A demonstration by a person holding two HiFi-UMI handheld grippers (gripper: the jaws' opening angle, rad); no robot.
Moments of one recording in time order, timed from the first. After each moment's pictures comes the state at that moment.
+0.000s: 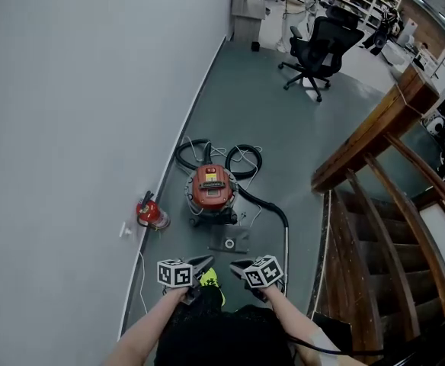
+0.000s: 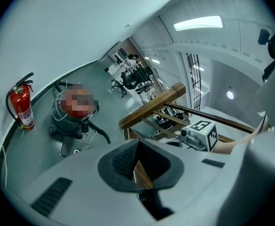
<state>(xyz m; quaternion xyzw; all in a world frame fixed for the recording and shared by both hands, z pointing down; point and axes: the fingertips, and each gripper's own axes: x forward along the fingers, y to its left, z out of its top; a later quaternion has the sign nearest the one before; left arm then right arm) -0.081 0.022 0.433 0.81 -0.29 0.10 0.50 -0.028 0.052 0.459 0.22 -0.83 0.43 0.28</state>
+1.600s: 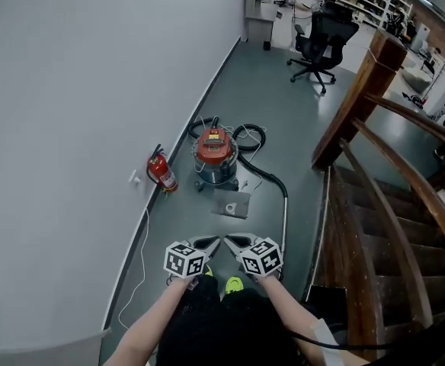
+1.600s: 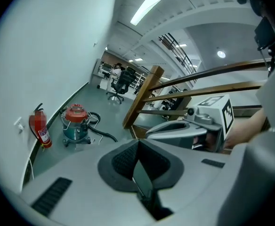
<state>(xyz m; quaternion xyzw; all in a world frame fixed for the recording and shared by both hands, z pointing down) 0.009 0.259 0.371 0.86 -0.35 0.19 0.32 0.022 0.256 0.369 0.25 -0.91 0.28 0.17</state>
